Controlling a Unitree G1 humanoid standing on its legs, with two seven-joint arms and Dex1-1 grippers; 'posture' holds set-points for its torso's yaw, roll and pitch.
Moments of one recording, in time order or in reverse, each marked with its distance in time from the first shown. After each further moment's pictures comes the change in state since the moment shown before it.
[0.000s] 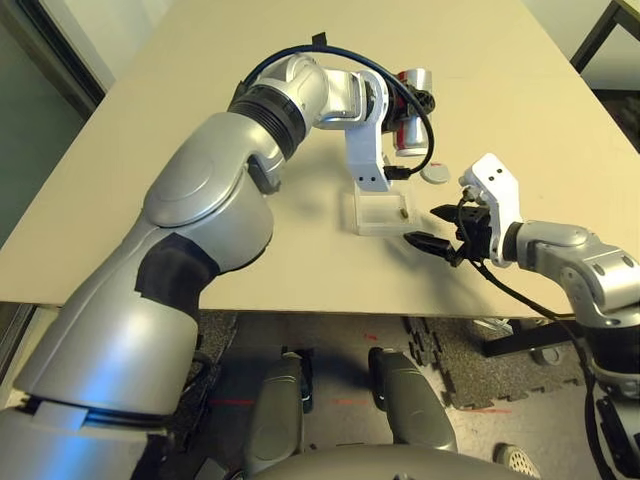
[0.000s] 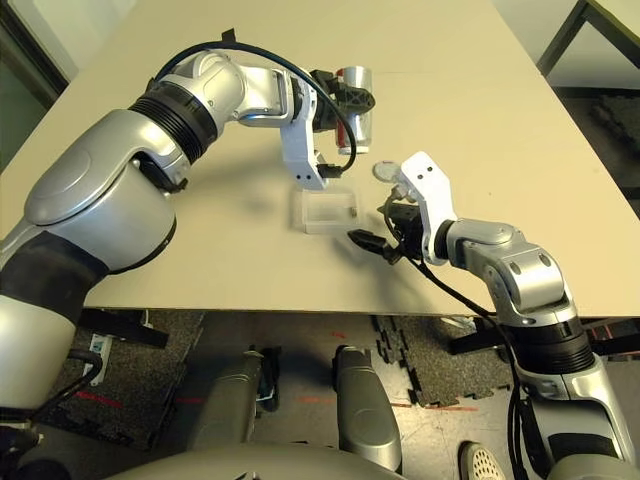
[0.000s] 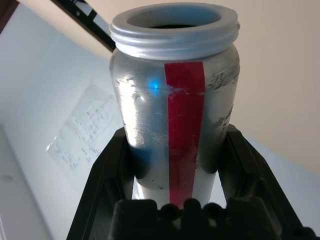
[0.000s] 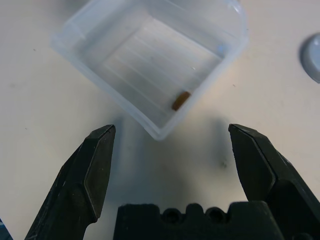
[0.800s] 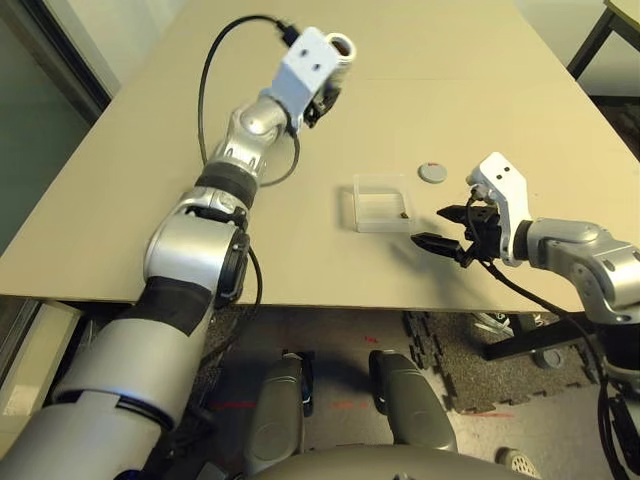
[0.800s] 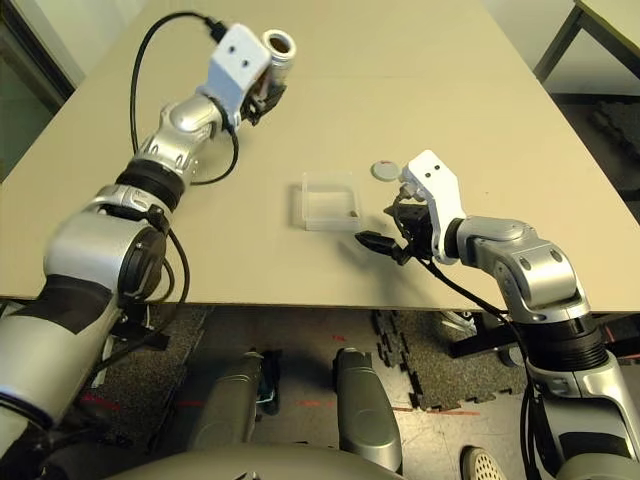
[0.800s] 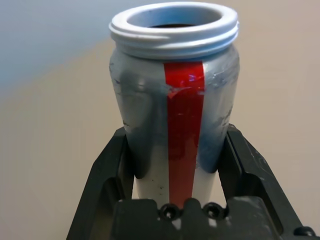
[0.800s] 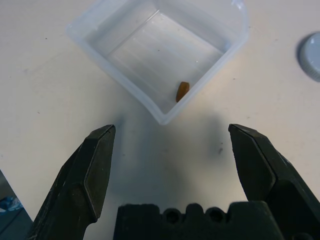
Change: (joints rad) left arm 0.549 -0.011 1.188 -0.088 -1.225 0.541 -0.495; right arm -0.039 -0.051 0.003 0.035 0.002 0.011 0.074
